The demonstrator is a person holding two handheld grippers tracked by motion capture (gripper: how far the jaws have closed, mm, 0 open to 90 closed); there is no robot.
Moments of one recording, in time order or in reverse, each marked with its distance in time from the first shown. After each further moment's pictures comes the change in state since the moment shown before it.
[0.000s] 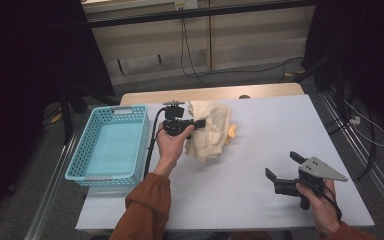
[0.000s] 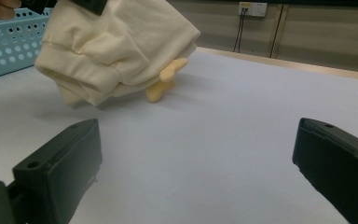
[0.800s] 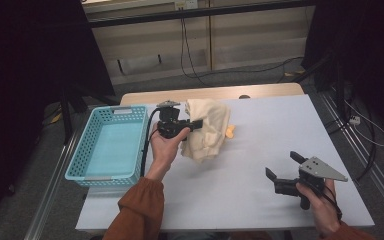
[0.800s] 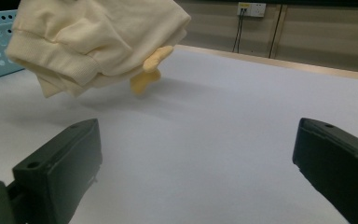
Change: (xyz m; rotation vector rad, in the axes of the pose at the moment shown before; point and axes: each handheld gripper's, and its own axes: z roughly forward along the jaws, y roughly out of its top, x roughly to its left) left arm -0.013 0.000 -0.026 -0.024 -0.017 0.074; right arm 0.000 0.000 0.000 -0.002 -0.003 0.002
